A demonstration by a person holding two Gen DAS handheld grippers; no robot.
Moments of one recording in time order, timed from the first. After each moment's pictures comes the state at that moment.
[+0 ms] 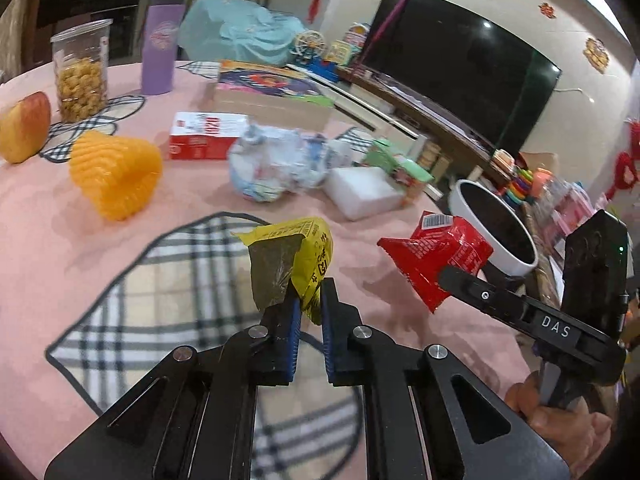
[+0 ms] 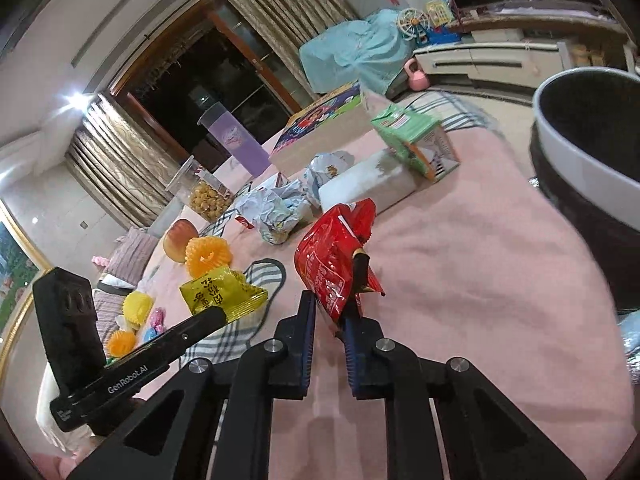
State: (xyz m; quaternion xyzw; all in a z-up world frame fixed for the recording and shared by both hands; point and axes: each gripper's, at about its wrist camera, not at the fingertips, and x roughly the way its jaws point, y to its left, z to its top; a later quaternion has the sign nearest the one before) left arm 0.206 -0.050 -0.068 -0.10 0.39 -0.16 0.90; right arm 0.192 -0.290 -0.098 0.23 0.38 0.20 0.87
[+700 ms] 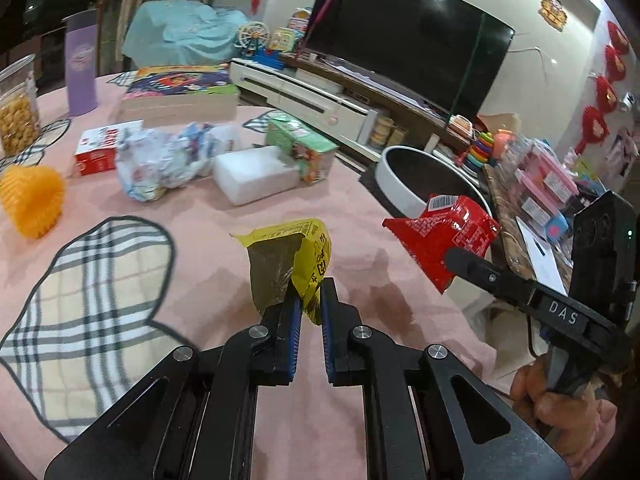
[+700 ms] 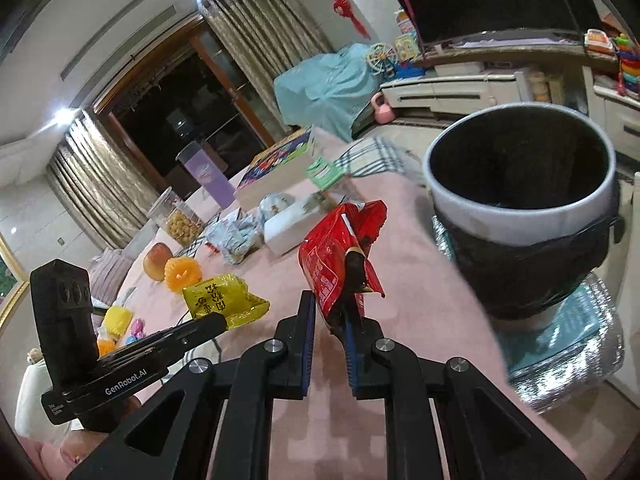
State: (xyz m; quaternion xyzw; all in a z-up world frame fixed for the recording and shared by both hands) left arm 0.192 -0.128 -0.057 -0.05 0.39 -0.24 0.89; right arm 0.149 -0.362 -0.074 0.22 0.34 0.13 0.90
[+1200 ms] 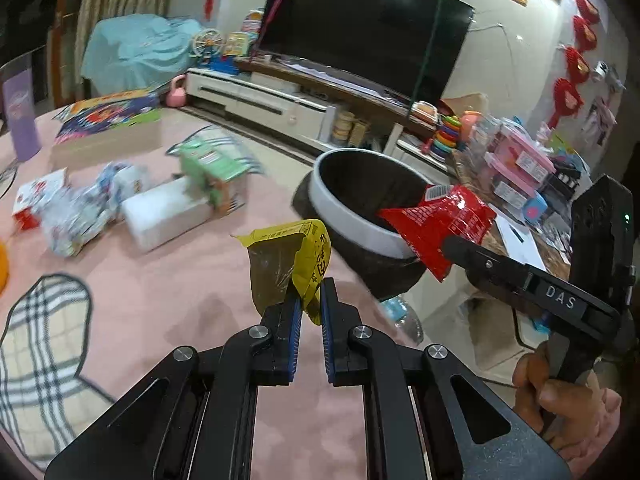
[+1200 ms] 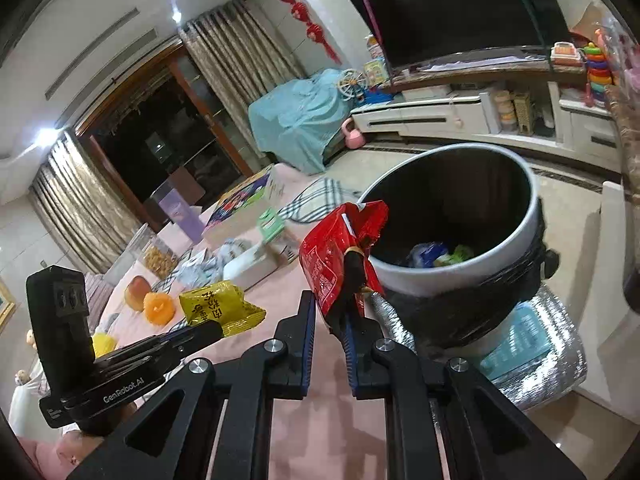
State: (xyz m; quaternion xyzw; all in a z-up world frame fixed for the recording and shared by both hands) left arm 0.203 -0.205 -0.037 -0.01 0.37 -0.30 0.88; right arm 0.141 -0.425 -0.055 0.23 0.32 0.08 0.92
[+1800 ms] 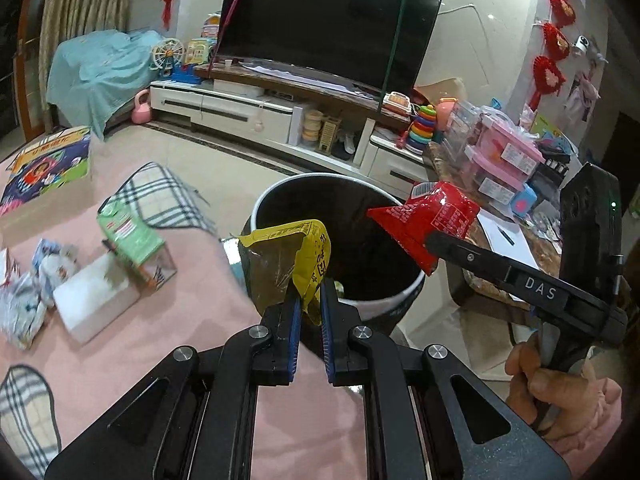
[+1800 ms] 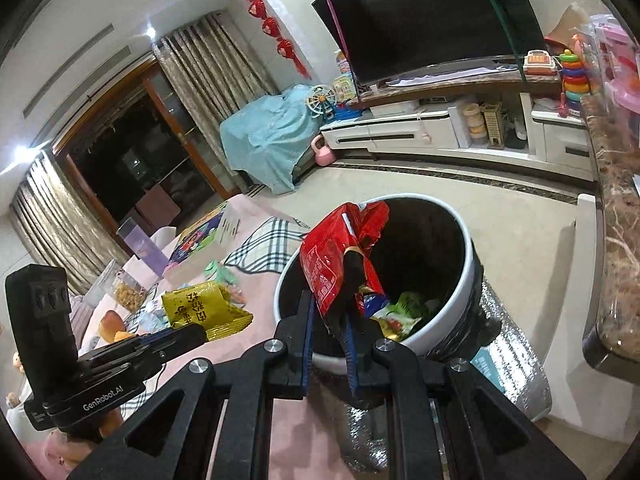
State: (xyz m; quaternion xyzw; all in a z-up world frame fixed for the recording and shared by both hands) left arm 0.246 -0.281 -0.016 0.02 0.37 -0.34 0.87; right arm 0.177 -0.489 -0.046 0.23 0.31 0.03 0.92
